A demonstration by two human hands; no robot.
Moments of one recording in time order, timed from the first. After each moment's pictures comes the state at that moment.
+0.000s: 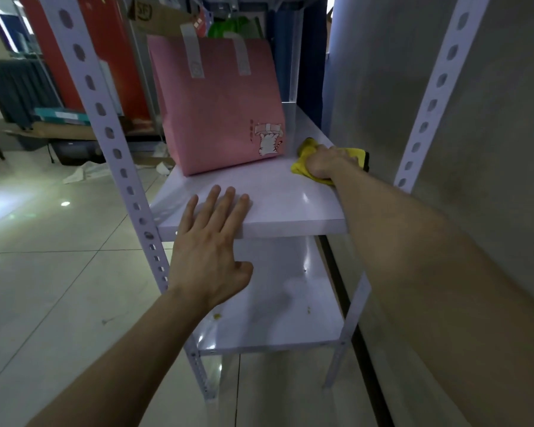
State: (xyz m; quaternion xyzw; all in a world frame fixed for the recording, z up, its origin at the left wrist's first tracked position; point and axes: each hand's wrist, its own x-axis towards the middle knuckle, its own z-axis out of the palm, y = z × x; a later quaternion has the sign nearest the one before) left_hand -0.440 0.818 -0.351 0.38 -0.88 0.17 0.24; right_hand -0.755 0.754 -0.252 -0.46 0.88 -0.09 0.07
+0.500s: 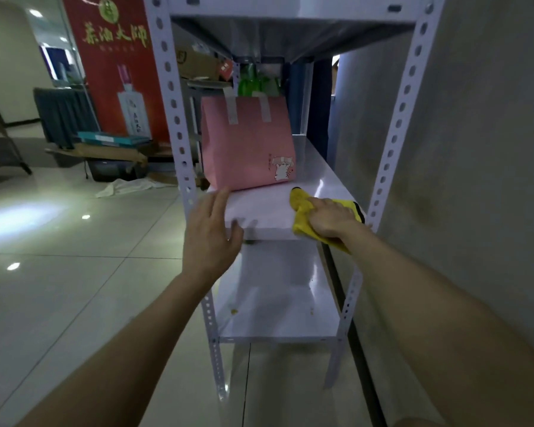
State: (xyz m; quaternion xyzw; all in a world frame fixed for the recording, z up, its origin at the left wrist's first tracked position) left_hand -0.397 0.849 -0.300 0.38 -0.79 0.03 0.48; right_hand -0.692 0.873 -0.271 -0.57 0.81 -0.12 0.07
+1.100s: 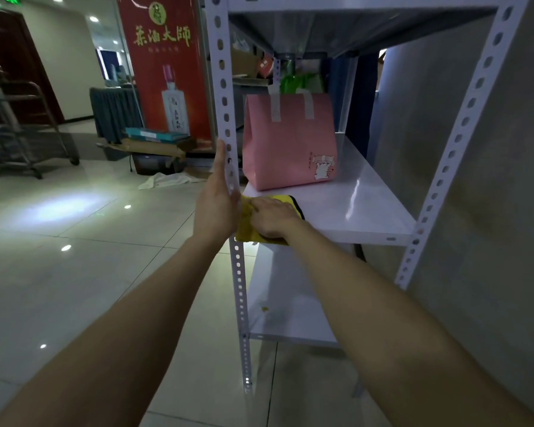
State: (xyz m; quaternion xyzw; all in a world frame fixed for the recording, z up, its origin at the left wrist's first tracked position) left_hand -0.356 0.783 -0.265 0.41 -0.74 -0.06 0.53; right_hand -0.510 0.801 -0.266 -0.71 0.70 -0.11 0.06
